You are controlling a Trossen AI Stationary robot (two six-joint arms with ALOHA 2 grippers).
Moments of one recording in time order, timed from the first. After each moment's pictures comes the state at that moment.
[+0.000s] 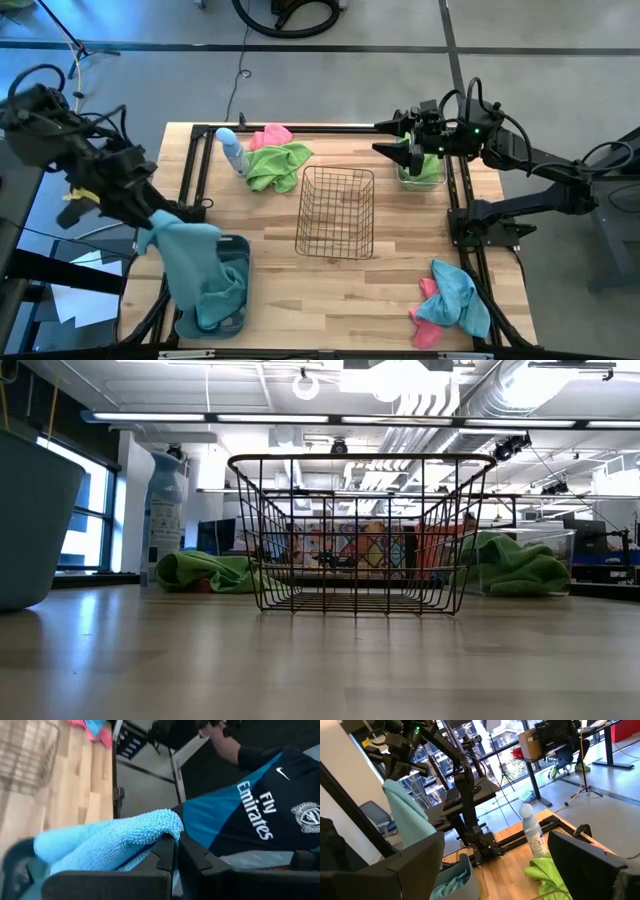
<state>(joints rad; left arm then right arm) -0.85 1.20 2.27 -1.57 -0.15 -0.93 -0.23 1.04 1.27 -0.27 -0.12 0.39</state>
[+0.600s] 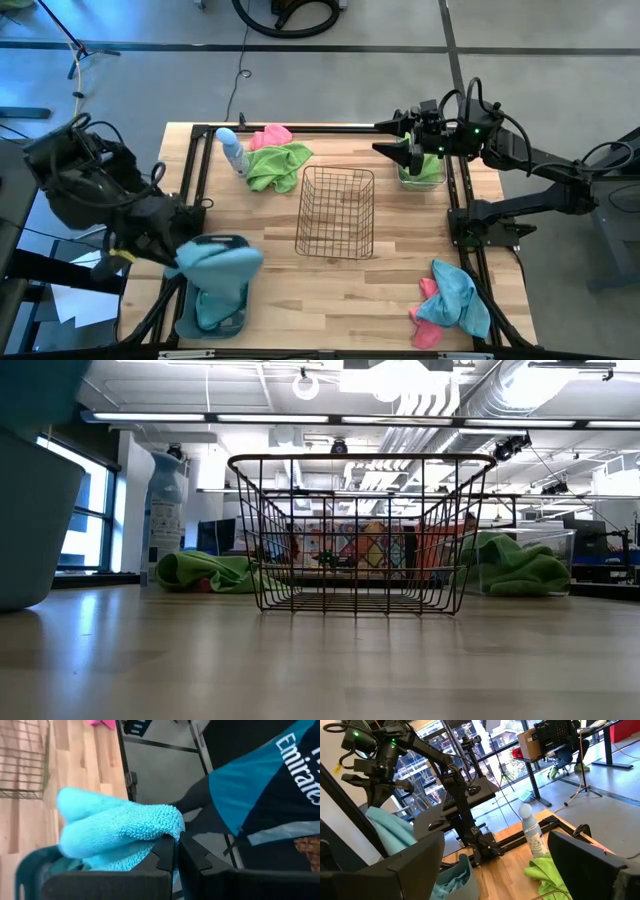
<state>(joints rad) -0.87 1.38 2.27 -1.57 -0.11 -0.77 -0.23 1.04 1.27 -0.27 -0.11 0.39</state>
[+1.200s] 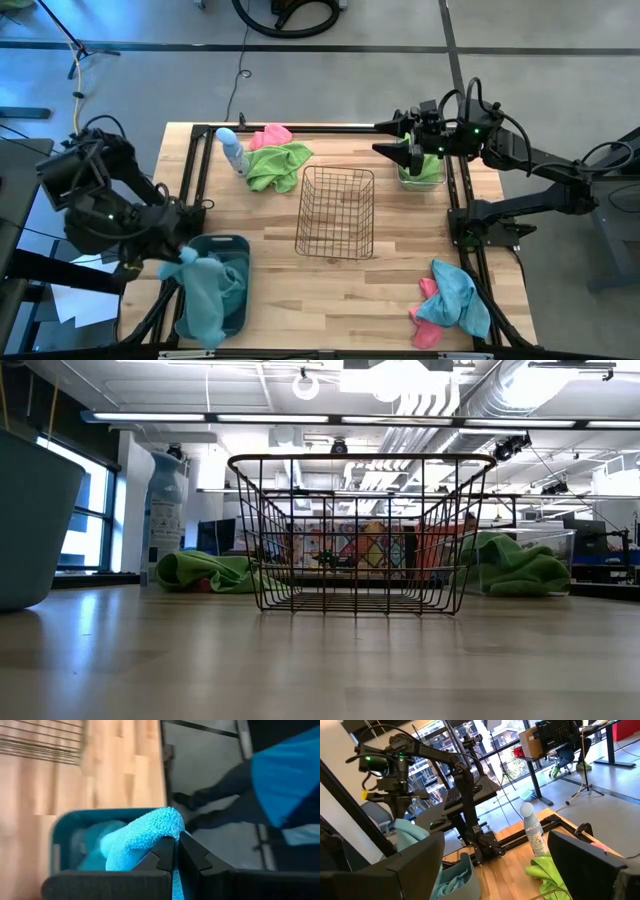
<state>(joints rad) -0.99 1.23 1.91 -1.57 -0.27 -0.93 -0.23 1.04 1.27 -0.28 -0.12 0.39</state>
